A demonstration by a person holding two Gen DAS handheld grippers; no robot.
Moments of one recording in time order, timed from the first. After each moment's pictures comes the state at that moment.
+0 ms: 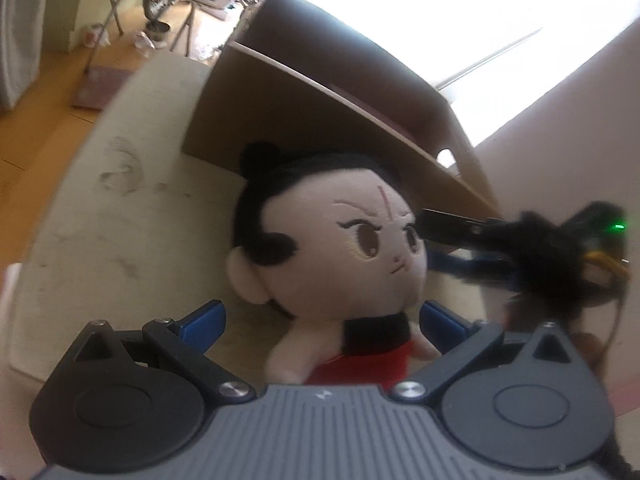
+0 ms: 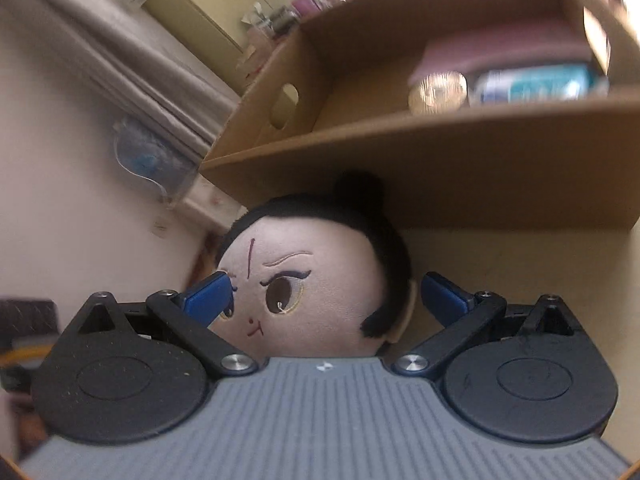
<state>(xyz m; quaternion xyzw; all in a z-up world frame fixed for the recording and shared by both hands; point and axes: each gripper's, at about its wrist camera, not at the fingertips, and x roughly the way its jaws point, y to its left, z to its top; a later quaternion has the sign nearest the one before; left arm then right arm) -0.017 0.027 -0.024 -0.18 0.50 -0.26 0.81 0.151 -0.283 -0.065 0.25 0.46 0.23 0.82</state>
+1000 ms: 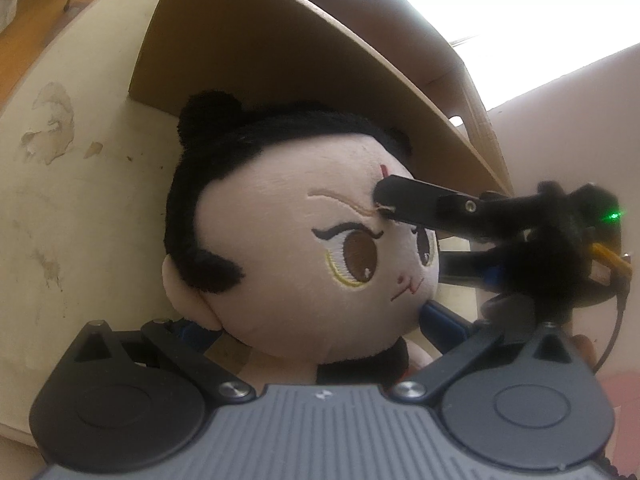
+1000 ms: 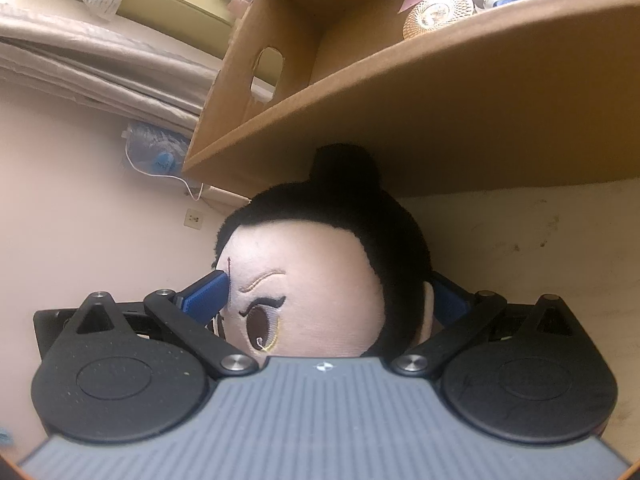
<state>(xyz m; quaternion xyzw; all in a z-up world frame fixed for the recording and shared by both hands) -0.010 -0.033 -0.076 -0.20 0.57 -0.28 0.75 0.186 -0.258 -0.108 0.33 0.52 0.25 0.75</state>
